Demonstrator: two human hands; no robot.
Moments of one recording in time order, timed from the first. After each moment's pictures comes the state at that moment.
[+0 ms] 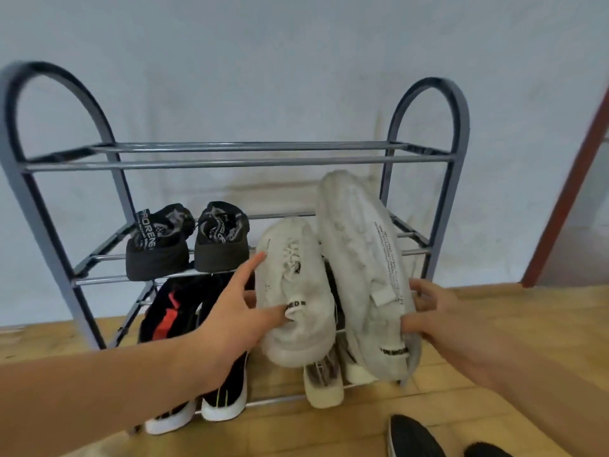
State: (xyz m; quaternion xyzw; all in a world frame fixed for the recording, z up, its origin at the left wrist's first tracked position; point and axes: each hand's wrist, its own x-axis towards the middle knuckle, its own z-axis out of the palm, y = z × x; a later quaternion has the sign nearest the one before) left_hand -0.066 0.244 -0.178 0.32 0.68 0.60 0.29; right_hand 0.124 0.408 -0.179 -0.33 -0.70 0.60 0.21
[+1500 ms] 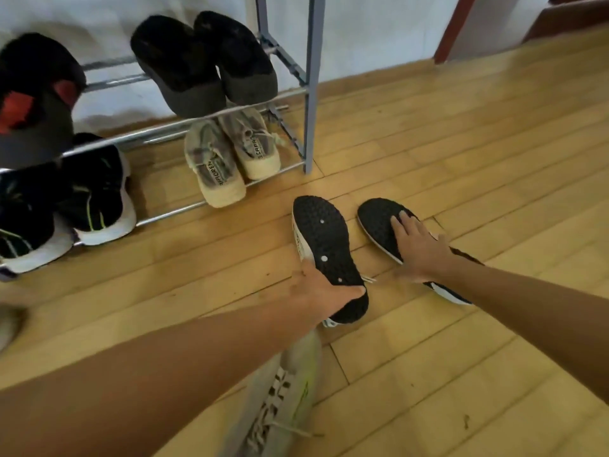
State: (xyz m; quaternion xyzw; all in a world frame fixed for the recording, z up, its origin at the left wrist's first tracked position) left_hand 0.149 0.317 -0.434 0.29 0.80 0.17 0.49; right_hand 0.294 0.445 -0.443 -0.54 -0.81 0.11 -0.22
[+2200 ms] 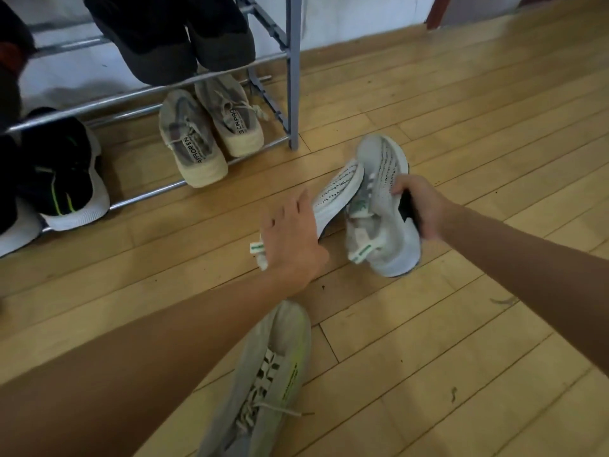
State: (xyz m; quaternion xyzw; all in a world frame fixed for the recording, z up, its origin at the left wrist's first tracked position) left_hand 0.132 0.337 -0.435 0.56 0.81 0.12 0.13; right_hand 0.292 0.460 -0.409 -0.56 -0.44 0.69 0.14
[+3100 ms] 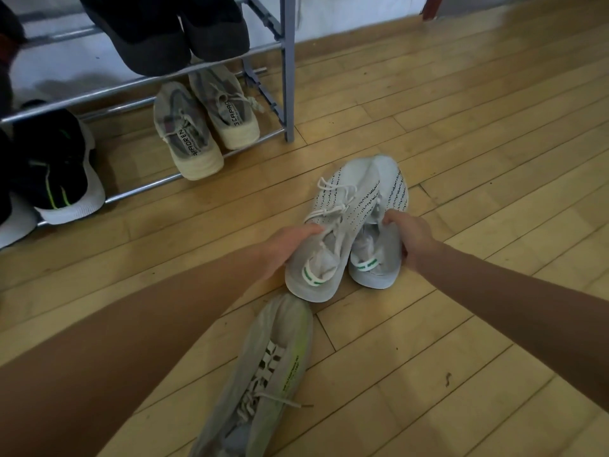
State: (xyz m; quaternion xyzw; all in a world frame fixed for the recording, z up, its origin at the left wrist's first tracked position) left_hand 0.114 0.334 -0.442 0.28 0.70 0.25 0.61; right_hand 0.300 0.418 -0.450 -0.71 -0.33 0.57 0.25
